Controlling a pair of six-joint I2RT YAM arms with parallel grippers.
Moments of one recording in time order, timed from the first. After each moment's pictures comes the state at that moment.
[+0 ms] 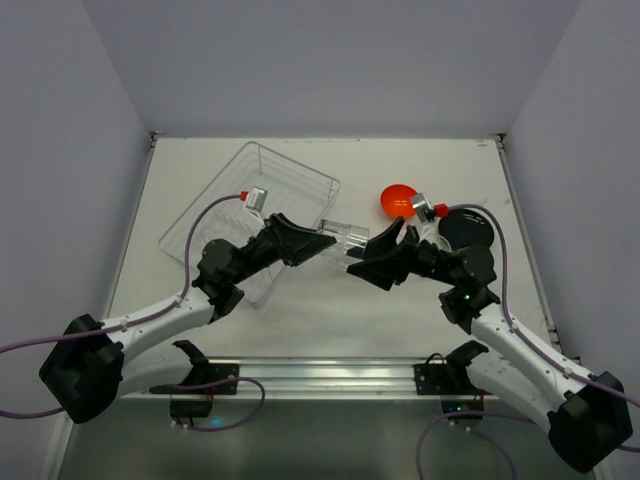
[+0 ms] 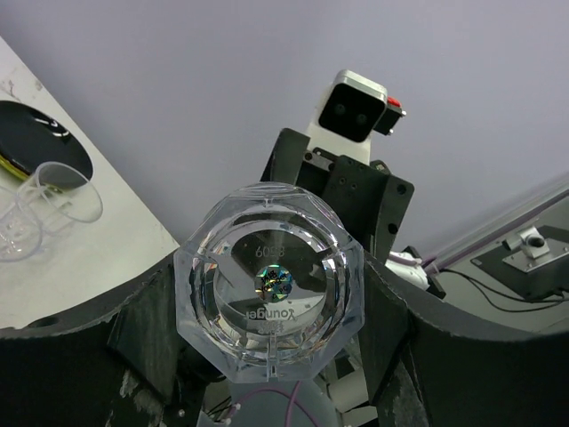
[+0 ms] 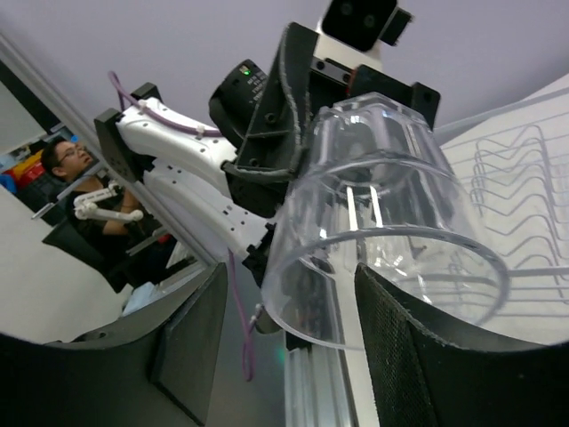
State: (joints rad) left arm -0.70 1.12 0.51 0.95 0.41 -1.18; right arm 0.51 0.85 0.48 0.76 -0.82 0.87
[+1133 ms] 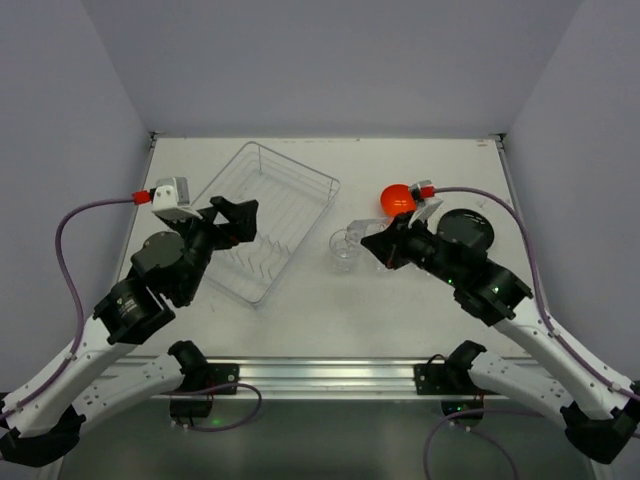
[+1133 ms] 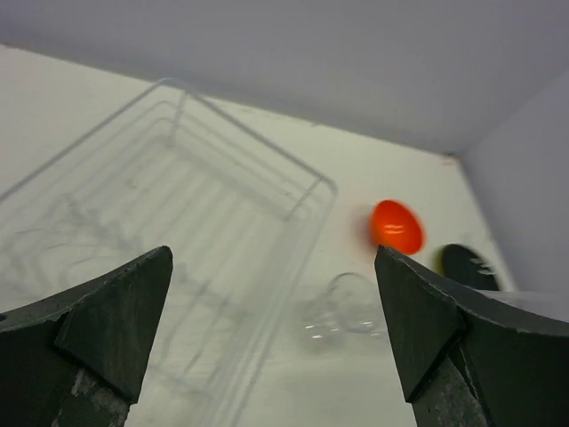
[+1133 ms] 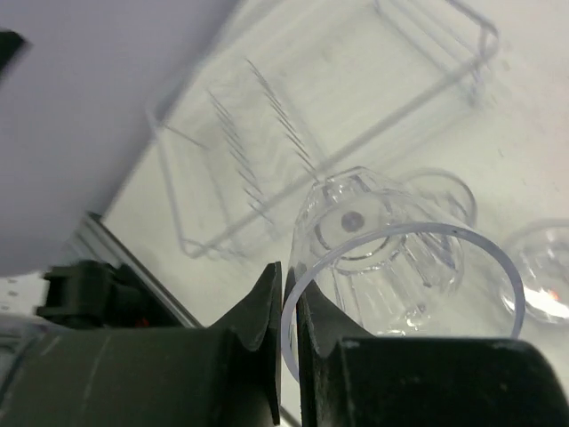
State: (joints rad) left arm -0.83 0.70 0.98 -0.31 -0.59 -0.53; right arm 0.71 0.81 0.89 -0.30 -0.09 0.50
